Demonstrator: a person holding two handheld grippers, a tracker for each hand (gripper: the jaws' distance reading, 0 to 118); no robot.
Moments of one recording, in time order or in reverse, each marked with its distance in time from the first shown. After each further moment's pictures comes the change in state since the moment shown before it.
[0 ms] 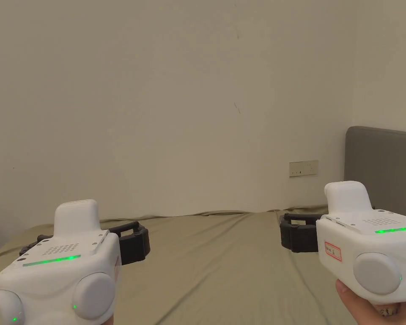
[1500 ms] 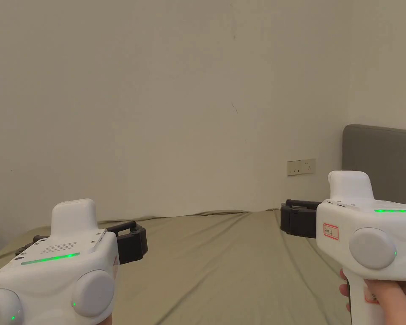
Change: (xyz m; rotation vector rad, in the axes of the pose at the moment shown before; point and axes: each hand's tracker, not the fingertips) left arm -0.001 0.003 0.006 -0.006 0.018 -0.017; right arm 0.002 0.014 0.002 -0.036 -0.032 -0.129
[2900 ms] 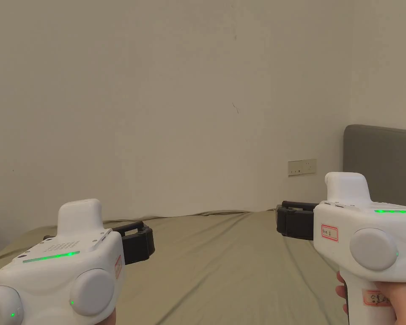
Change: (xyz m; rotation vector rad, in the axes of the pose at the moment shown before) left arm 0.001 0.000 0.002 -0.023 -0.069 0.018; right arm -0.006 -0.002 0.006 -0.012 0.044 -0.007
